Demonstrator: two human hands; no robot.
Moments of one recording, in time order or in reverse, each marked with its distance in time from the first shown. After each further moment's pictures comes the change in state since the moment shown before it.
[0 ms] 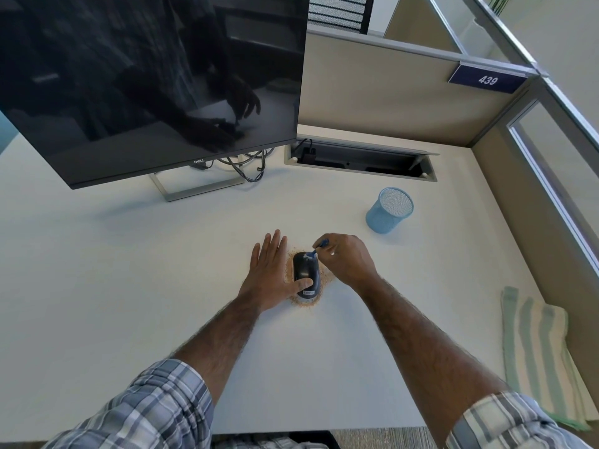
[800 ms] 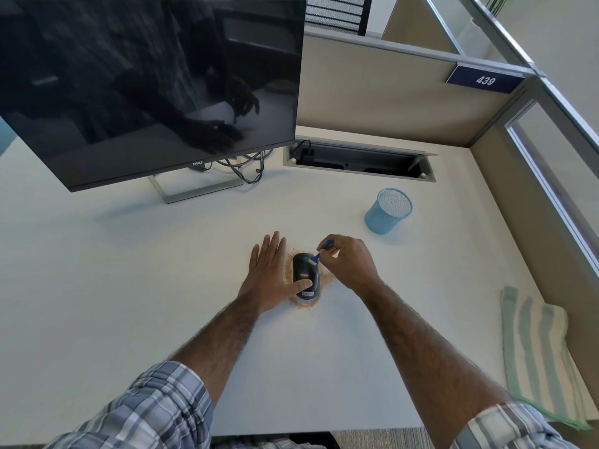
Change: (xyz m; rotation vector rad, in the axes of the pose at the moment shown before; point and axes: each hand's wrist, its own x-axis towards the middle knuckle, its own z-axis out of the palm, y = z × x) left_hand 0.002 -0.001 0.001 0.005 0.003 0.001; right_hand -0.007 0.006 -0.002 0.084 0.025 0.027
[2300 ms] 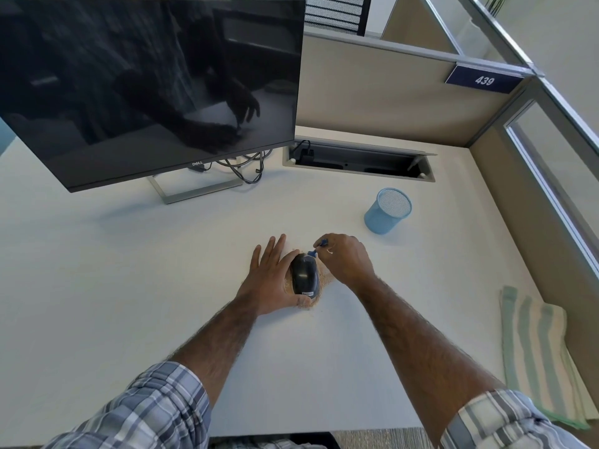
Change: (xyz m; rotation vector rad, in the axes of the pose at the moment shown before) left_hand -0.005 -0.006 0.002 0.059 -0.021 0.121; right_hand 0.013 -0.003 0.008 -0.093 -0.029 0.052
